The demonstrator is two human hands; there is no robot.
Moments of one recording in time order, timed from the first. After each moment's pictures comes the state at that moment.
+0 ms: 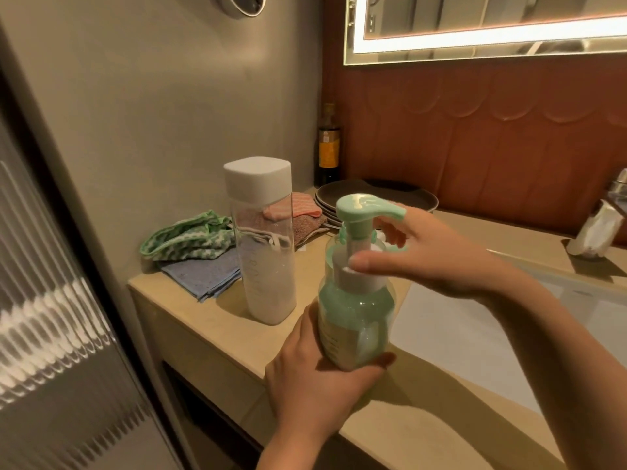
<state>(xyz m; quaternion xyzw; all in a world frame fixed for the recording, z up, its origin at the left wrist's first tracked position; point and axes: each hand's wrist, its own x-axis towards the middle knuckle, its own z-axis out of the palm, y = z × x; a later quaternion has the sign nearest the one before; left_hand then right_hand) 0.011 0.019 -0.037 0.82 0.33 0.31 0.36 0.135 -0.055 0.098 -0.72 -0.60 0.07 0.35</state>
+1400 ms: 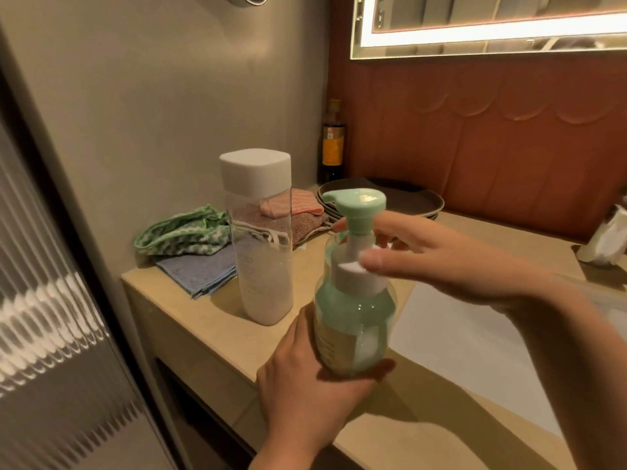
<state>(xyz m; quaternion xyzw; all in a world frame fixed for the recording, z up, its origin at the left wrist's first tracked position) 0.010 0.021 -0.037 0.82 0.32 0.32 0.35 0.141 -0.060 0.097 -0.69 -0.62 0.18 0.33</state>
